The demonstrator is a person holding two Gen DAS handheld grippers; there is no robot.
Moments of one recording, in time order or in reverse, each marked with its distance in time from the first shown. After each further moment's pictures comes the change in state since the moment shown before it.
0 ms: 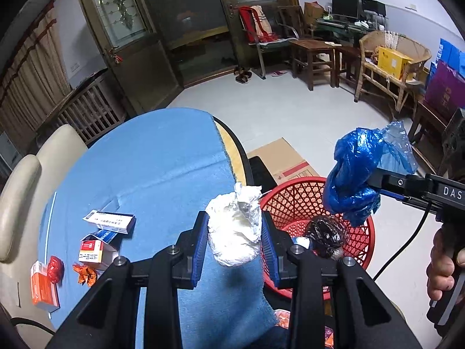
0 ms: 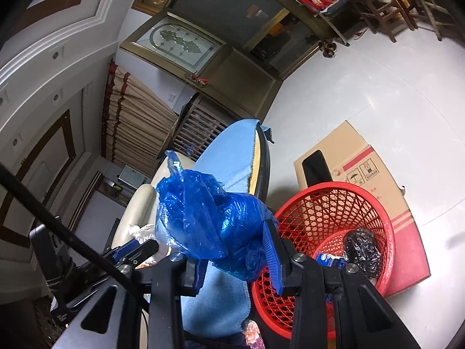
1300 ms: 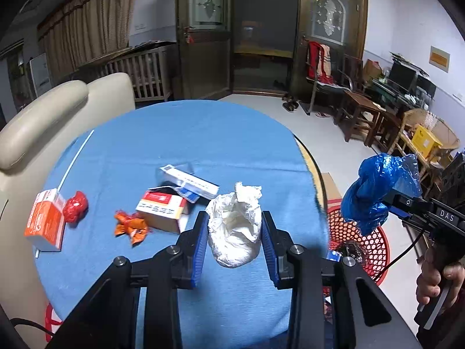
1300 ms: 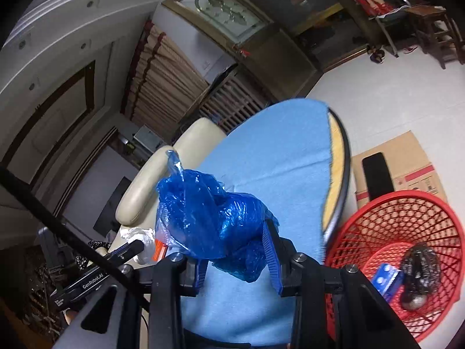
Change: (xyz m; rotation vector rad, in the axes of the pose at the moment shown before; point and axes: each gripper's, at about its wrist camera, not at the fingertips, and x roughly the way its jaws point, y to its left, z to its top) left arm -0.045 0.167 -0.076 -0.383 -0.089 0.016; right arm 0.087 0.116 -0.028 -0.216 0.101 0.053
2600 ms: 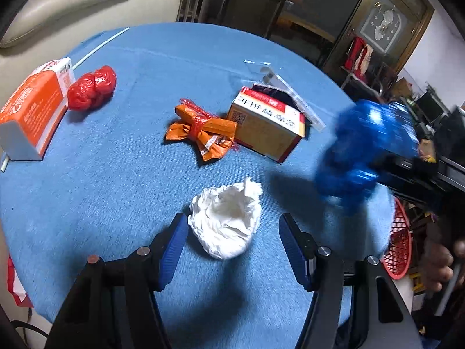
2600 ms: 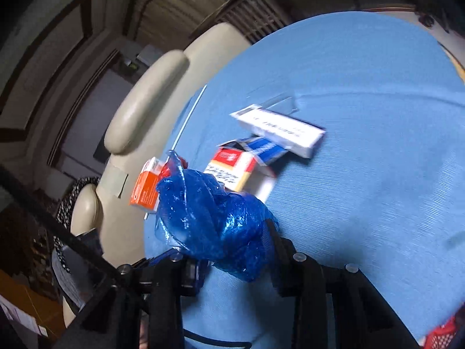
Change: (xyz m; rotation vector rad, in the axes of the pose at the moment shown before) left arm 0.085 0.160 -0.094 -0.298 0.220 -0.063; right arm 0.223 0.086 -0.044 -0.087 0.429 0.020
